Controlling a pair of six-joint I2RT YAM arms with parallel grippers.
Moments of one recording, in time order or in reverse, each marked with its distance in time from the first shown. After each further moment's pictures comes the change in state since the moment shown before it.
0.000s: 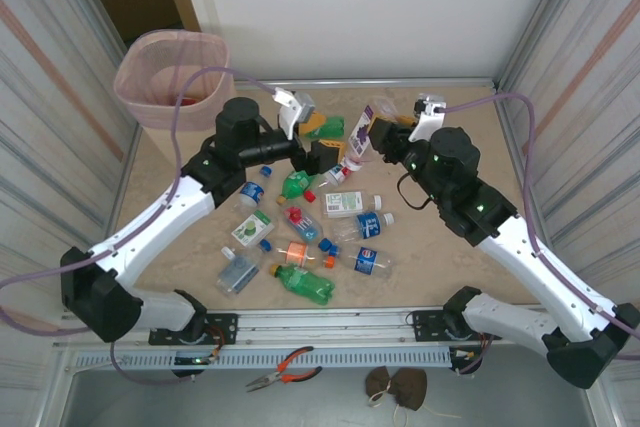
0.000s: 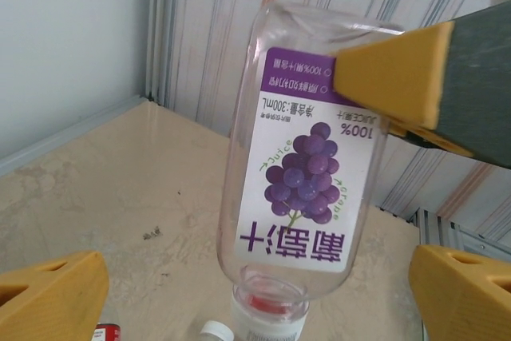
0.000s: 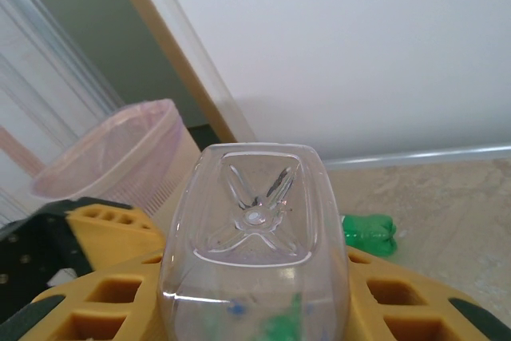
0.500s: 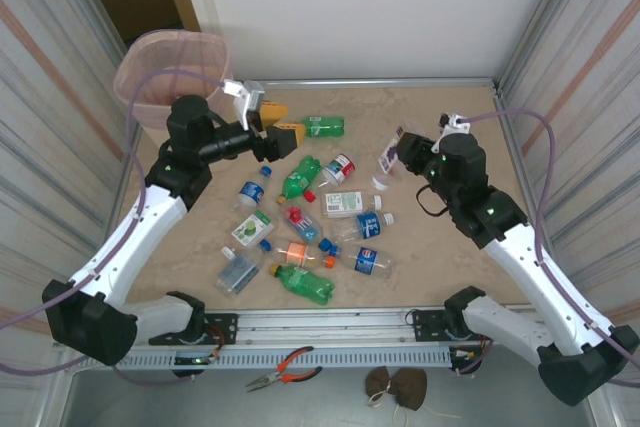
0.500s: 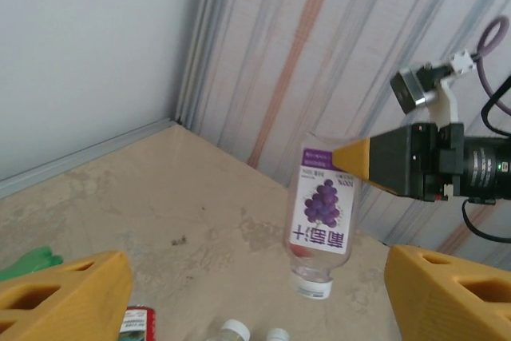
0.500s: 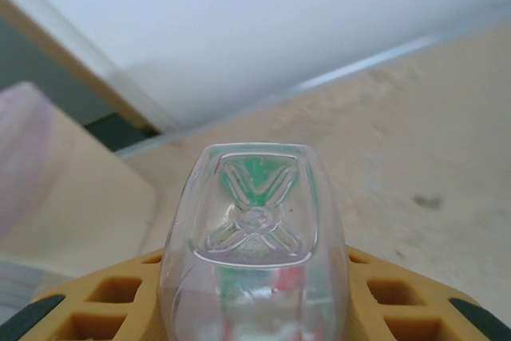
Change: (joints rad) left arm 0.212 -0.146 -0.082 0.037 0.159 -0.098; right arm -0.159 -0.060 -0.070 -0.187 -0.001 0.130
